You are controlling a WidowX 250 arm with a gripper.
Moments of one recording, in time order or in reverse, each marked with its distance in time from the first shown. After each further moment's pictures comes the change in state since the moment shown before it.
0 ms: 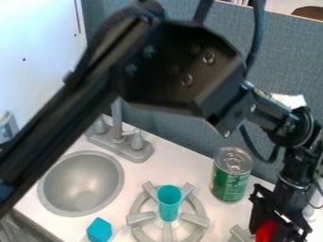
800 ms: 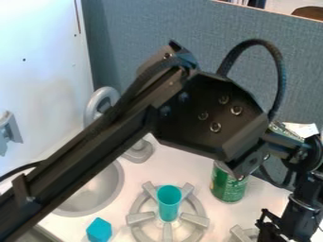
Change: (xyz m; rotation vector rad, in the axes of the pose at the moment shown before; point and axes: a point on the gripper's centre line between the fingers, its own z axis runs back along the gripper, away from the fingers) arm -0.003 -0.033 -0.024 -0.091 0.184 -0.049
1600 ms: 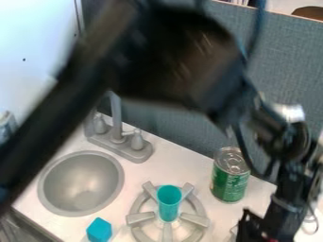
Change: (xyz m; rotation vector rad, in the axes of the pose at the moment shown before) arm -0.038 0.001 0.018 0.026 -0.100 0.111
